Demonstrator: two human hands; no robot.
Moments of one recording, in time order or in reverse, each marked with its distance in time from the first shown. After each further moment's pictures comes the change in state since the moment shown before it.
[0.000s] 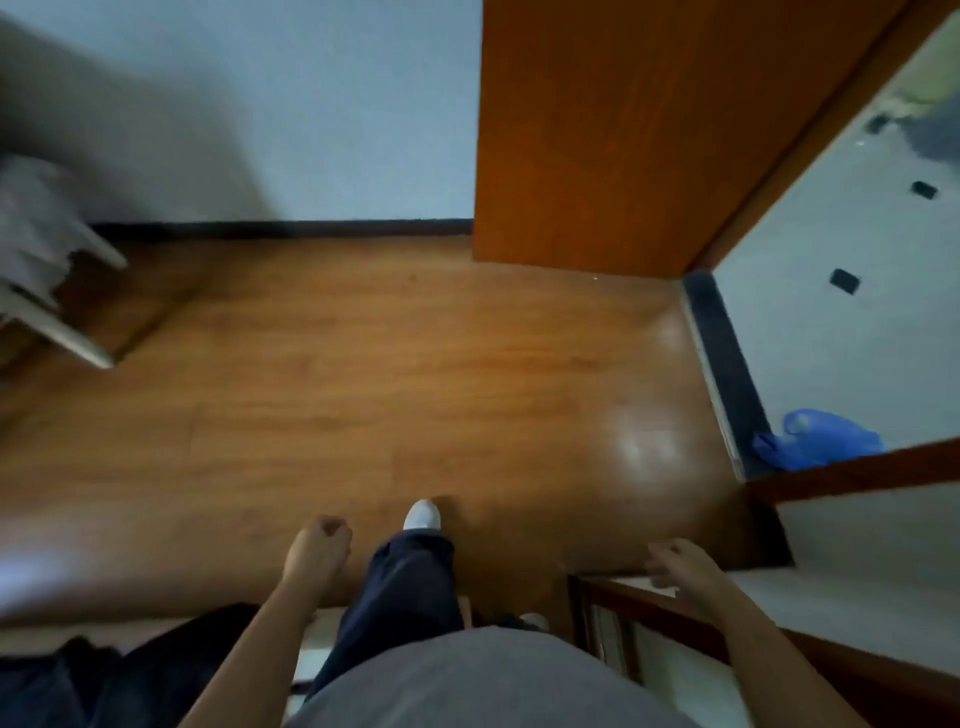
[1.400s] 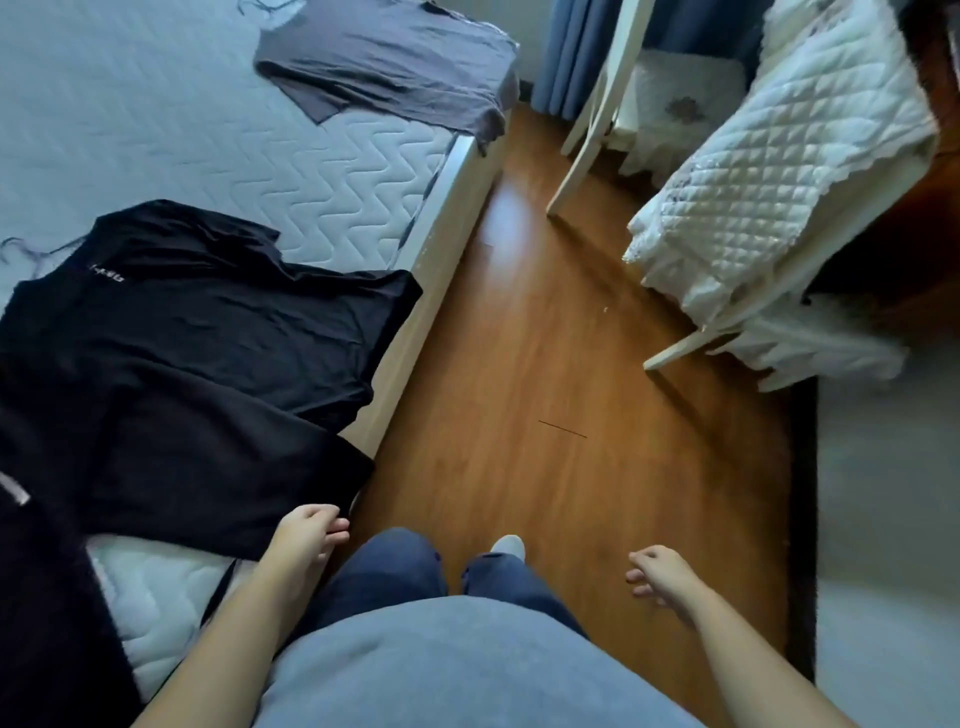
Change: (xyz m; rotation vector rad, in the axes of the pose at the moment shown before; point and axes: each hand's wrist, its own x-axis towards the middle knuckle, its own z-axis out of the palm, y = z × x) left_hand 0.079 -0.027 -0.176 -1.733 0.971 -0.835; right_hand -0.032 -0.577 0.587 -1.754 -0.630 -0.829
